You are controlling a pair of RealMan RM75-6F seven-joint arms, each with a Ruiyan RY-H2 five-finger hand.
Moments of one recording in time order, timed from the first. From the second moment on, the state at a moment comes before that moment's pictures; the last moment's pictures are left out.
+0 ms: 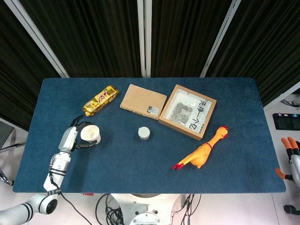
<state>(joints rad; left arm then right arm) -0.47 -1.62 -0.13 -1.18 1.38 1.22 -0.57 0.08 -0.96 0.06 -1.63 -1.25 1.26 -0.06</state>
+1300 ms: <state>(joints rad) -0.39 -1.56 -0.08 -1.21 1.59 1.52 -0.53 0.06 -0.95 0.06 -1.67 -1.28 1.33 -0.07</state>
